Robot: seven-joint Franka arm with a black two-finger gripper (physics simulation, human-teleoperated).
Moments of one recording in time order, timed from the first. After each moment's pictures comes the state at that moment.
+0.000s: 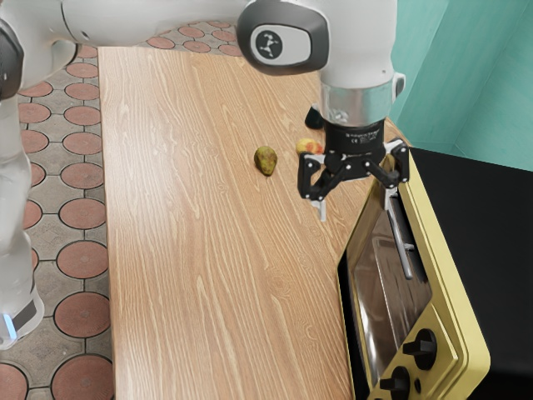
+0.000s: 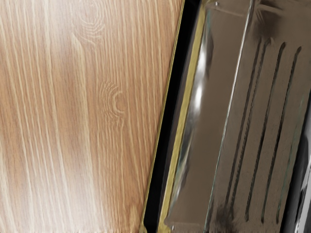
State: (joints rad) arm -0.08 -0.01 -0.49 -1.42 0.02 1.72 -2.04
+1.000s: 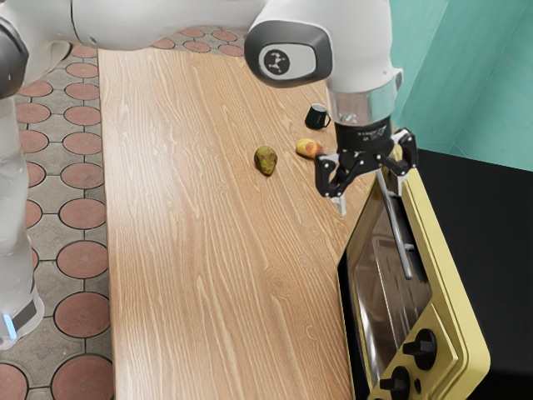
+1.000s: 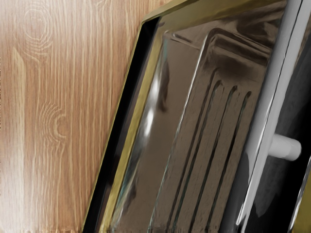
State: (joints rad) arm -0.01 -0.04 -0.48 -1.52 0.05 1.90 -2.07
